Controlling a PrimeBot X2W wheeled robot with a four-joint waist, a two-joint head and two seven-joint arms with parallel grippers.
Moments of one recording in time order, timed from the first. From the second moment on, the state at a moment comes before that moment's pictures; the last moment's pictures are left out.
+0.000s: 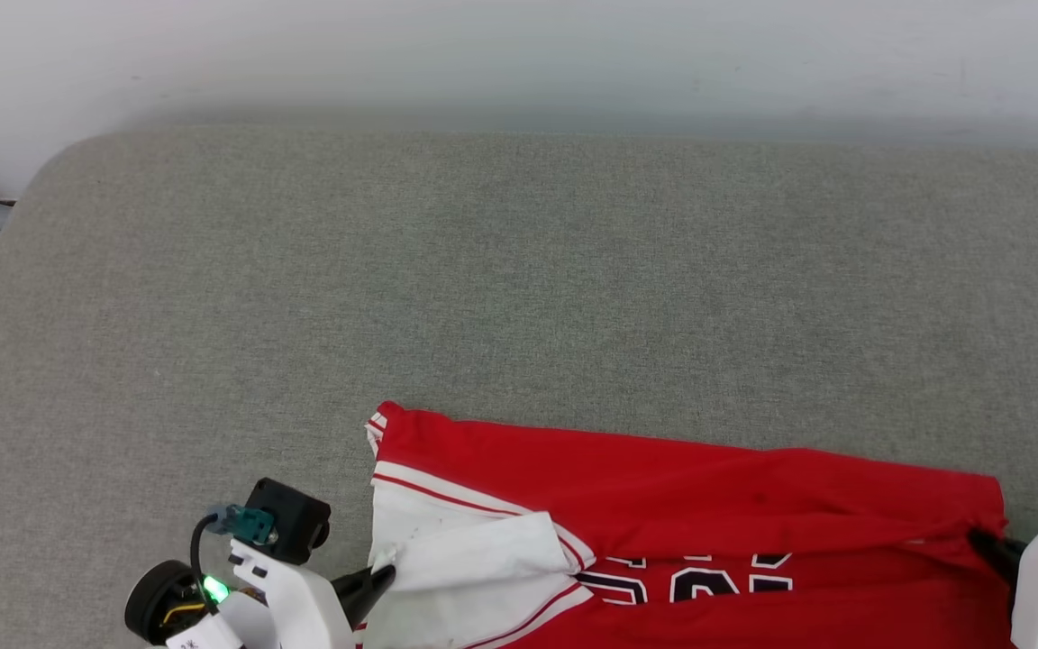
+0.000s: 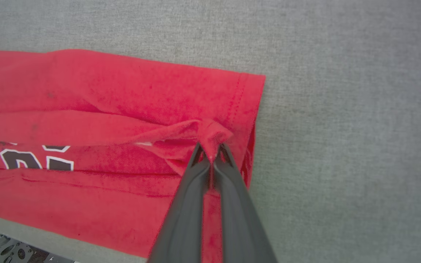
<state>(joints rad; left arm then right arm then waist) -0.15 0.72 -0.66 -0.23 -0.85 0.10 0.43 -0.02 -0.40 -0.10 0.07 0.53 0.13 0.71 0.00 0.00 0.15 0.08</state>
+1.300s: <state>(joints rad) -0.13 0.57 -0.59 -0.12 -0.73 0.13 -0.04 0.06 -0.34 -0.21 -0.05 0.50 0.13 0.91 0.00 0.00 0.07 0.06</state>
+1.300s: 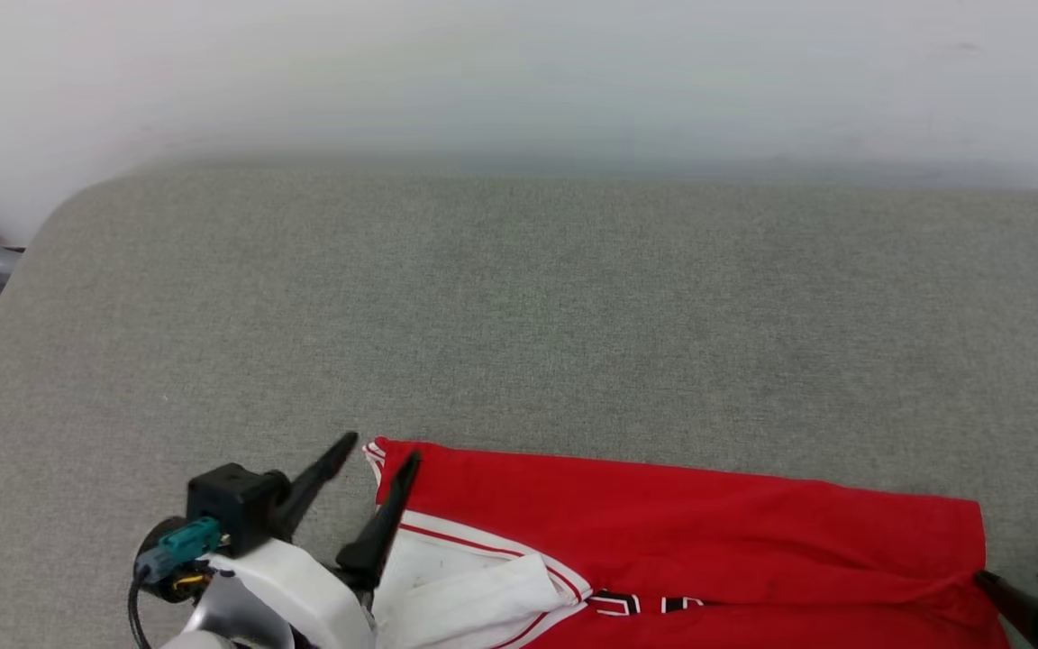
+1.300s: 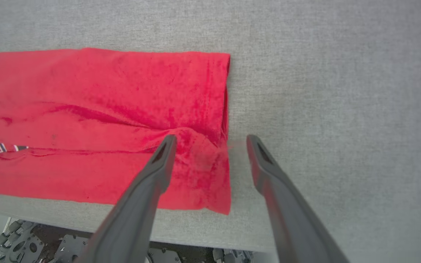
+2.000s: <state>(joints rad) -0.18 0.56 -0.53 -0.08 -0.66 0.12 -0.22 -0.04 -0.17 -0.38 0.19 0.39 0.13 0.91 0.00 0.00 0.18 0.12</state>
